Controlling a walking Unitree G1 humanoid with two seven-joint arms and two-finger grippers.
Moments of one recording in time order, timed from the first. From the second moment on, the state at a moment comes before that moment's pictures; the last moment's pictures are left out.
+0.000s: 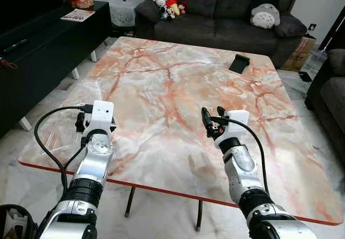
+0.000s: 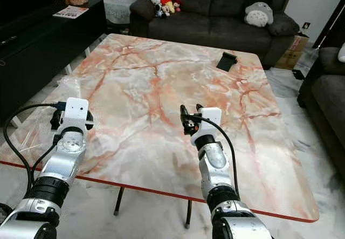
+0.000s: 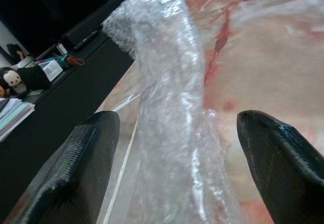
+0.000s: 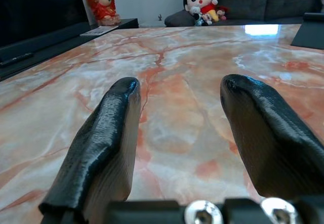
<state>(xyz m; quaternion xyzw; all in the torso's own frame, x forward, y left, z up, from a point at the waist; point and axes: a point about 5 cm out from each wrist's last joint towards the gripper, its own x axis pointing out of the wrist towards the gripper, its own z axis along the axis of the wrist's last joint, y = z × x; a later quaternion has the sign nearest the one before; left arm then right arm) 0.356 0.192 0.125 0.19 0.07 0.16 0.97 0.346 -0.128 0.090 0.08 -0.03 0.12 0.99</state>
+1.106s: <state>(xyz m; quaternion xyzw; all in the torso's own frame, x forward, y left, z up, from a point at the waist) 0.358 0.185 0.128 0.15 0.04 0.16 0.98 0.344 -0.126 0.087 0.08 -0.02 0.13 0.99</state>
